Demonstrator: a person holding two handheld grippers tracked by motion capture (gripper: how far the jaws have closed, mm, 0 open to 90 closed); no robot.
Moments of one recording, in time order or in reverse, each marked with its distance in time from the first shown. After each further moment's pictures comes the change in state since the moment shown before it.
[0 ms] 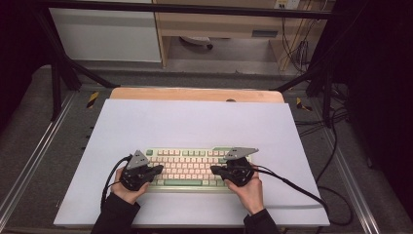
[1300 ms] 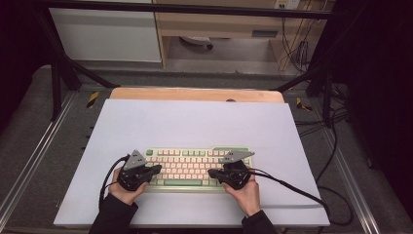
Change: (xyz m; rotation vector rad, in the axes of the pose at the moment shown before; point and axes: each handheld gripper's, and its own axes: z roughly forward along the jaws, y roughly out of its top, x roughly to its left) left arm 0.003 -0.002 -0.009 -0.020 -0.012 0.001; right arm 0.005 -0.008 0.012 0.015 0.019 0.011
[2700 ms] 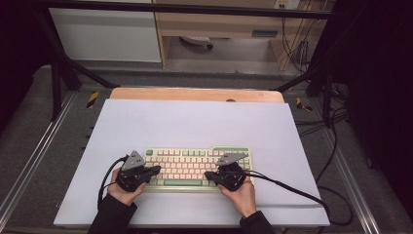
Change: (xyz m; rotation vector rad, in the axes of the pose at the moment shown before) left arm 0.000 -0.001 -0.002 -0.002 -0.012 0.000; right arm 0.004 -0.002 0.012 0.018 -0.002 -0.021
